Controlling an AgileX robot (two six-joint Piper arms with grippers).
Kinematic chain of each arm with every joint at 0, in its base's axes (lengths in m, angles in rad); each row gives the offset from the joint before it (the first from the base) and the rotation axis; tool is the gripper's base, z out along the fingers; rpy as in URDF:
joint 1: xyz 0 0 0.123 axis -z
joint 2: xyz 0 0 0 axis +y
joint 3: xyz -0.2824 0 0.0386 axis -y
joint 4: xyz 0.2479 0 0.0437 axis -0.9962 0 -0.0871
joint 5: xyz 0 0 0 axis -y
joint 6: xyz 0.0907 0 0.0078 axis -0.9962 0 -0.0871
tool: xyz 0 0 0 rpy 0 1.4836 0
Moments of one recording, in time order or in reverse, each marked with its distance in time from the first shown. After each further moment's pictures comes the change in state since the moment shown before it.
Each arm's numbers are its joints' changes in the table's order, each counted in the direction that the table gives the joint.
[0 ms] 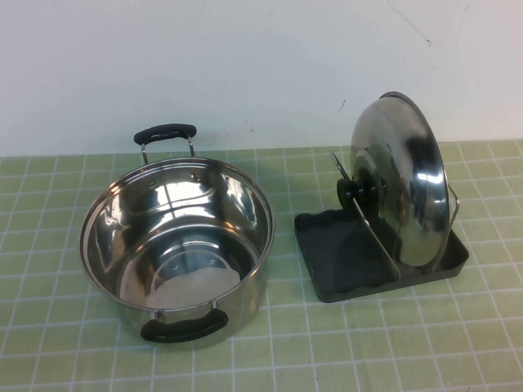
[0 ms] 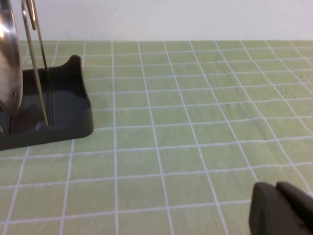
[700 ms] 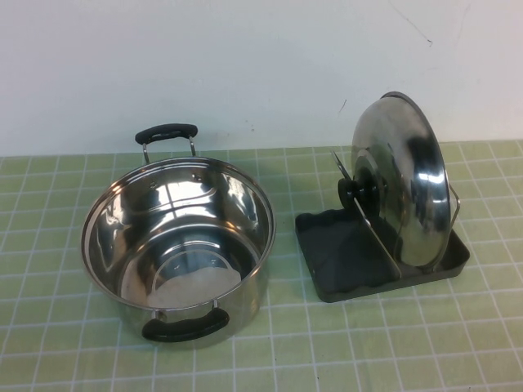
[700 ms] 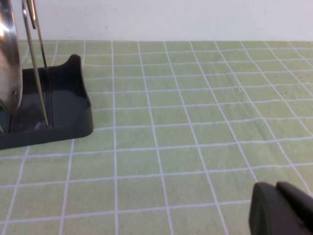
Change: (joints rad) right arm 0.000 0.000 0.000 0.005 0.000 0.000; left arm -0.007 0.000 -0.028 0.017 0.033 -0.008
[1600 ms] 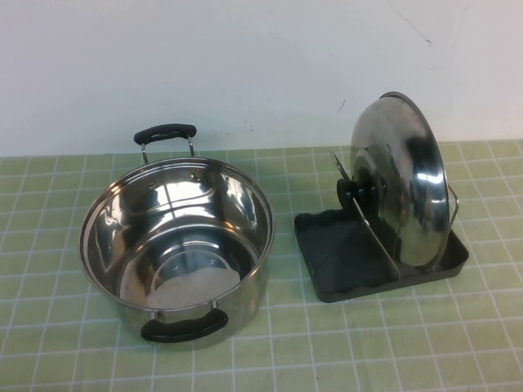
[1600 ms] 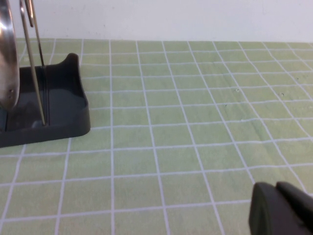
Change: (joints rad) right arm 0.000 0.000 0.000 0.008 0.000 0.004; left arm -0.424 0.000 -0.324 0.331 0.331 -0.356
